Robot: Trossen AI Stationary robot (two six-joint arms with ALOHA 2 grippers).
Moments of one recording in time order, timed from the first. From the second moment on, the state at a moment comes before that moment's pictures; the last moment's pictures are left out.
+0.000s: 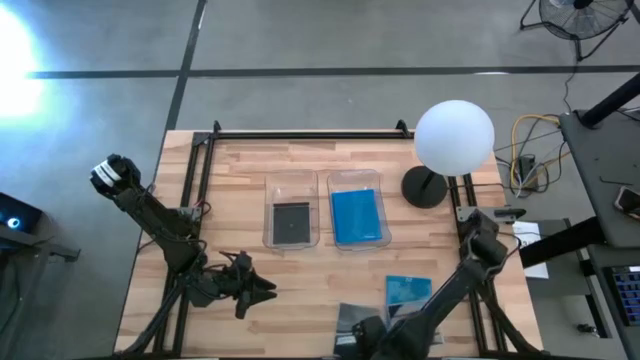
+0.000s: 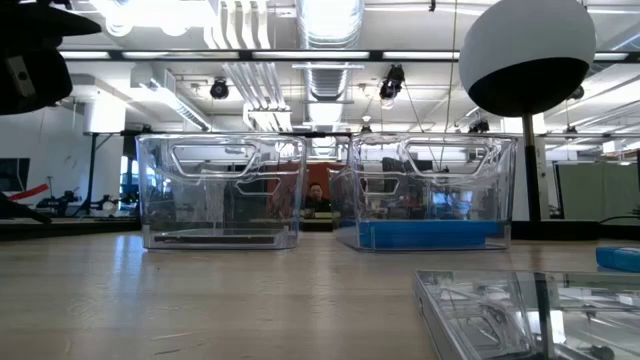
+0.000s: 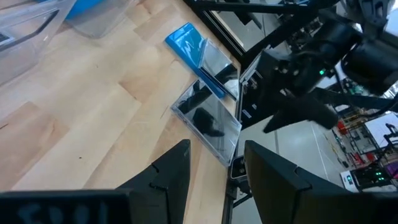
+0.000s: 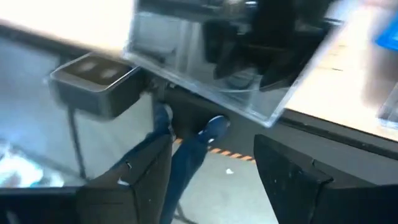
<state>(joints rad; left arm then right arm) -0.85 1.27 0.57 0.29 -0.67 -1.18 0.80 2.19 1.82 -0.80 0.03 2.19</state>
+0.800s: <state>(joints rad) -0.85 1.27 0.57 0.27 -0.65 -1.20 0.78 2.32 1.95 -1.06 -0.25 1.37</state>
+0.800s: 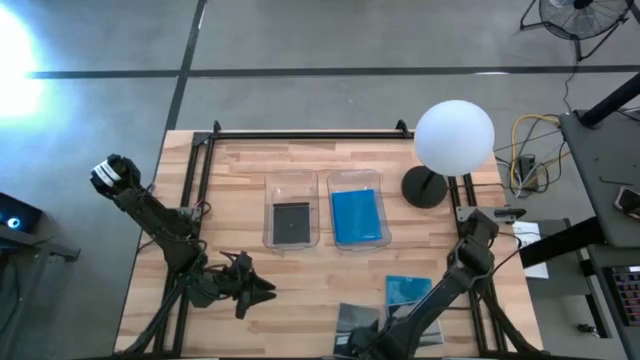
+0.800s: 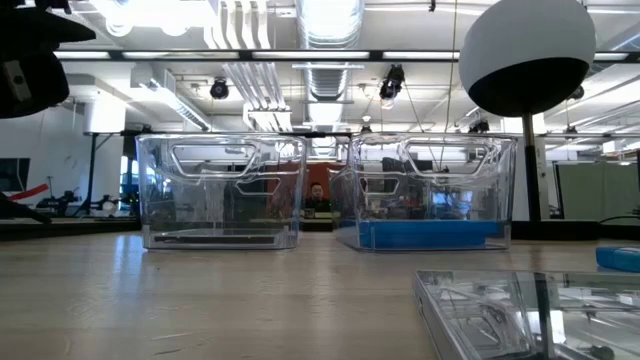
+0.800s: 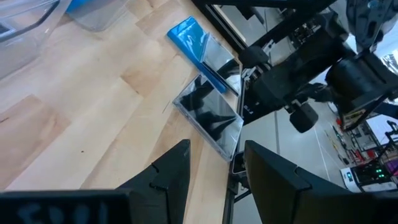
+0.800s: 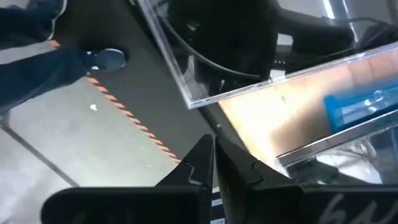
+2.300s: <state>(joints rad) -0.73 1.49 0.71 0.02 -0.52 -1.43 0.55 2.18 1.87 -0.94 -0.03 1.46</state>
